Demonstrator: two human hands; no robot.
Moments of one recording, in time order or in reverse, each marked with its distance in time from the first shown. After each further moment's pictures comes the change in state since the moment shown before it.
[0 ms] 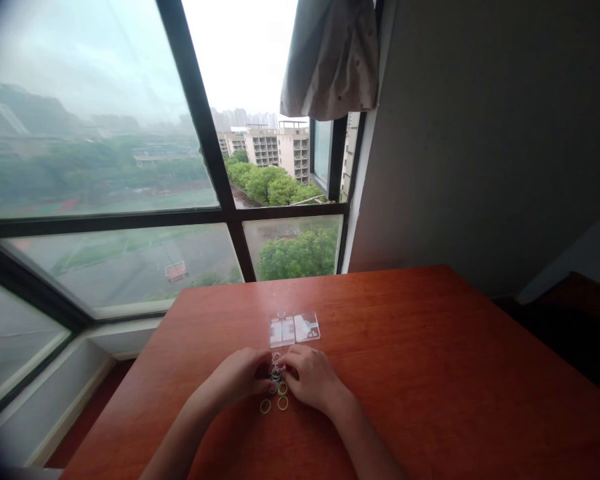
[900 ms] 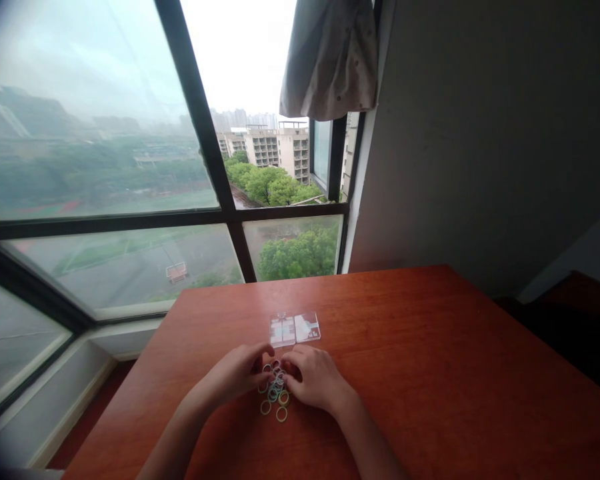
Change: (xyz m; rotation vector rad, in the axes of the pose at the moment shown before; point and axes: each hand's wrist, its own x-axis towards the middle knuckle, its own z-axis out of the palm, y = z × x) left_hand -0.003 -0.001 -0.006 -0.138 0.068 0.036; right_hand -0.003 -0.002 -0.012 -0.034 -0.070 0.027
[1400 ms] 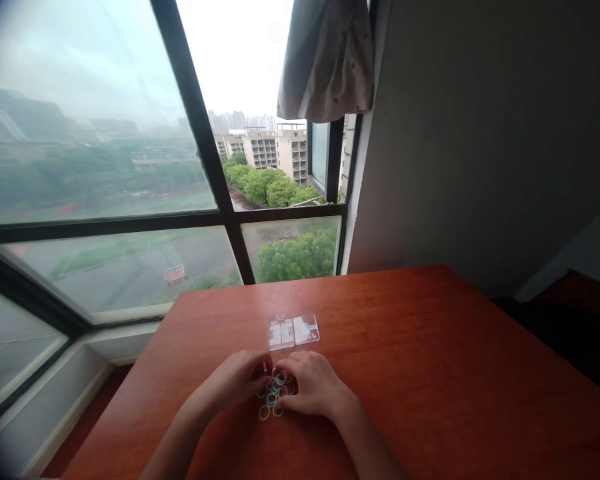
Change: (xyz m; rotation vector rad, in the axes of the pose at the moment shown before) left_hand 0.000 0.002 0.004 0.033 -0.009 0.009; right_hand 0.000 0.000 0.001 -0.030 -0.085 -0.029
